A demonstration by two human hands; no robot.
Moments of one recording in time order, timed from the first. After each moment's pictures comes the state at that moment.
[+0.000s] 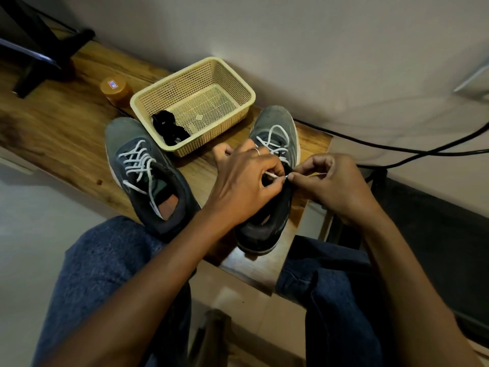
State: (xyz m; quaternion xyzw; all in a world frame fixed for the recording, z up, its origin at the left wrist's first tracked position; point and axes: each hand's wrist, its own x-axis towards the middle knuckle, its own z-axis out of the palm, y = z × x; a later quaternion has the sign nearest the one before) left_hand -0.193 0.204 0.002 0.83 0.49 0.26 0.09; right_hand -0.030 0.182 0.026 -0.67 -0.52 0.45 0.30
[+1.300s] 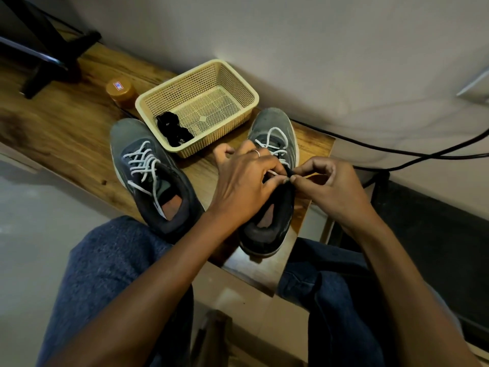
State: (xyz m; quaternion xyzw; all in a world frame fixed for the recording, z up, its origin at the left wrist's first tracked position) left_hand -0.192 0.203 -0.001 0.81 0.51 0.27 0.09; right_hand -0.034 0.177 0.019 -0.63 -0.53 0.44 0.34
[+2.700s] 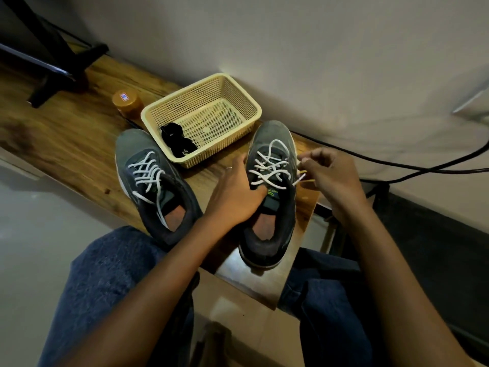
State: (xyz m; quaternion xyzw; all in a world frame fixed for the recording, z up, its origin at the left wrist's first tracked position) left_hand -0.206 0.217 -0.012 0.63 0.65 0.17 0.39; right_hand -0.040 0.216 0.018 -0.70 -0.43 0.43 0.37
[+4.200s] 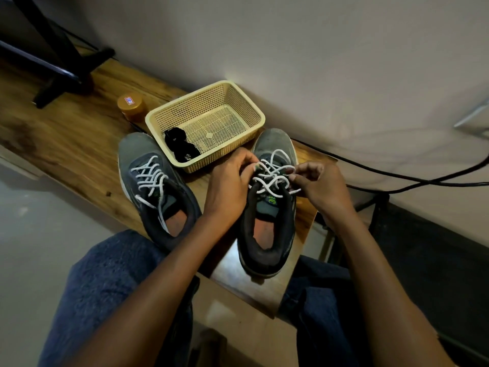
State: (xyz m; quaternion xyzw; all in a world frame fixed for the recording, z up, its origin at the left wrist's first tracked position) left_hand -0.214 0.230 -0.017 0.64 0.59 0.38 0.31; right_hand -0.045 0.228 -0.008 -0.68 -0.49 0.42 0.34
